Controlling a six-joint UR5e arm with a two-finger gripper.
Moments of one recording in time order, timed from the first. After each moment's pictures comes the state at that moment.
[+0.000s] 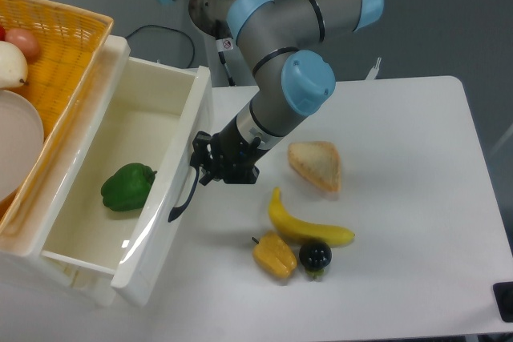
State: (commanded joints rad) arm 2.48 -1.84 -1.61 -1.43 0.99 0.85
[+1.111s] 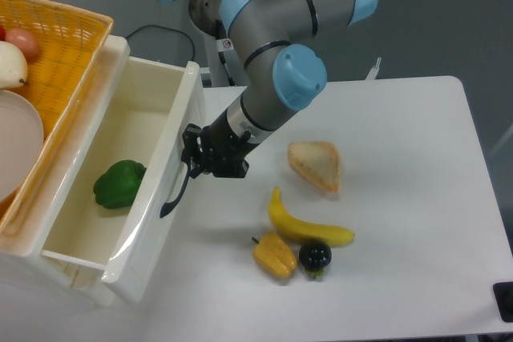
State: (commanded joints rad) arm 2.45 -1.83 -1.61 -1.46 0.99 0.85
